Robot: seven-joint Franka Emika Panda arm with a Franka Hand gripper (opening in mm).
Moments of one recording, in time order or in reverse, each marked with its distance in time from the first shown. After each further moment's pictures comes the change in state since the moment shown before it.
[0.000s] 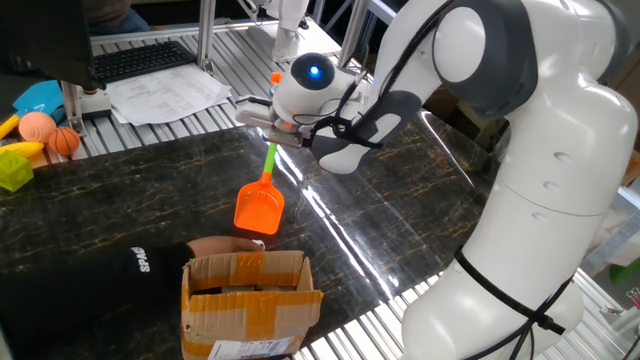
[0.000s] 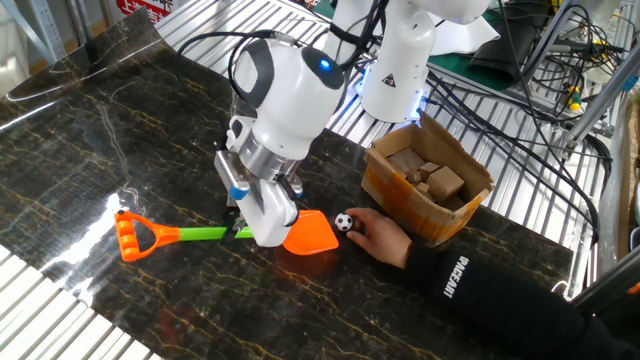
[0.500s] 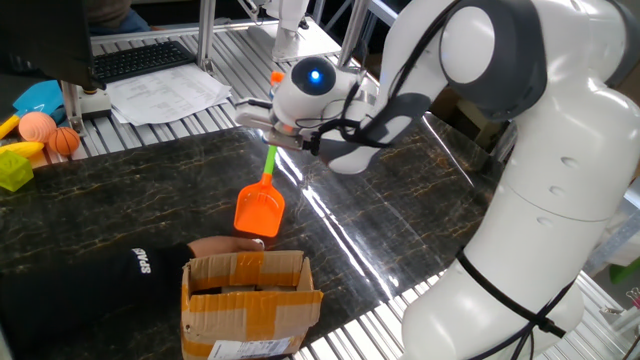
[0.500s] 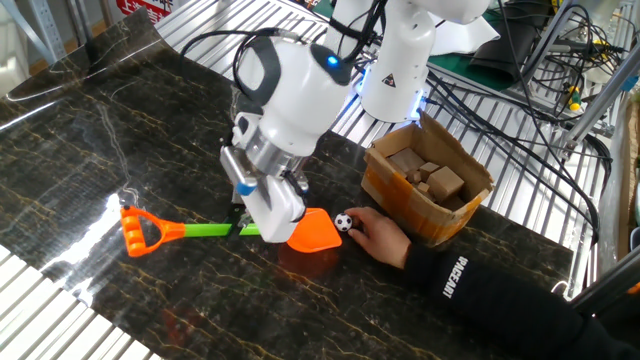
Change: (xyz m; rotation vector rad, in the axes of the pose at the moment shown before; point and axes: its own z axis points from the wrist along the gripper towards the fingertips) arm 0.007 0.000 -0.012 -0.002 -0.033 -0.009
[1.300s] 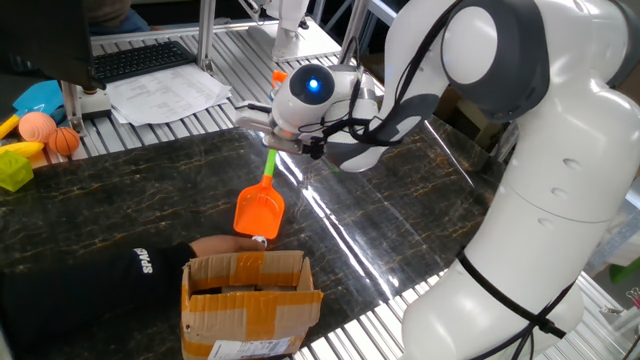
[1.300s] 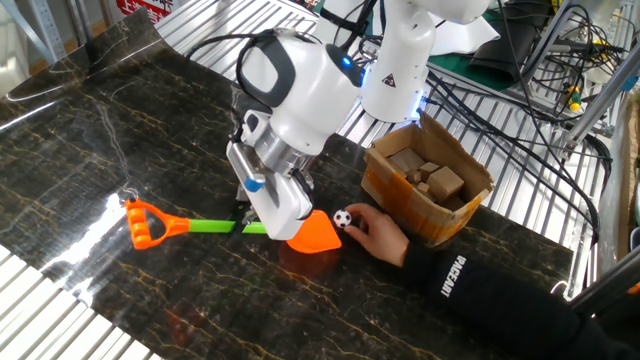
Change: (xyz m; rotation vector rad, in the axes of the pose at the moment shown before) arm 0.004 0.000 -0.002 0.005 -0.035 0.003
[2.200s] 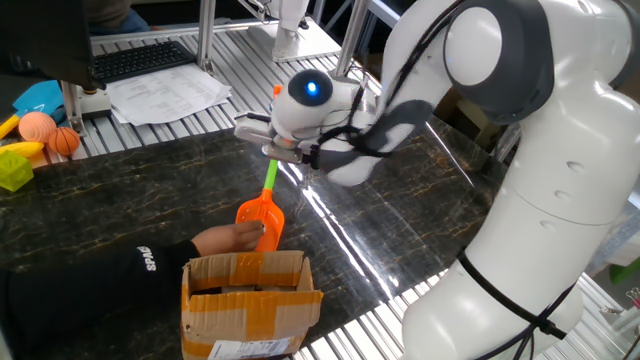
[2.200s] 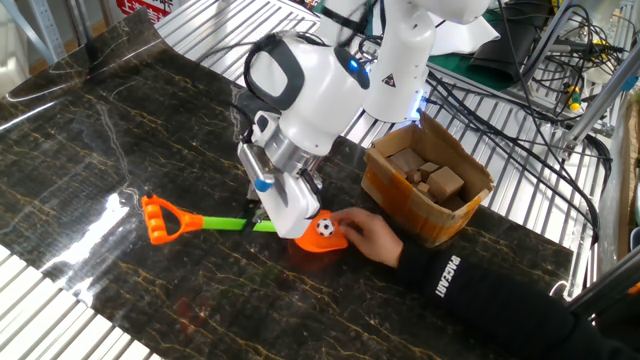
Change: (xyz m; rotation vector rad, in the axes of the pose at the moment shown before) arm 0.027 -0.006 0.000 0.018 0.045 0.015
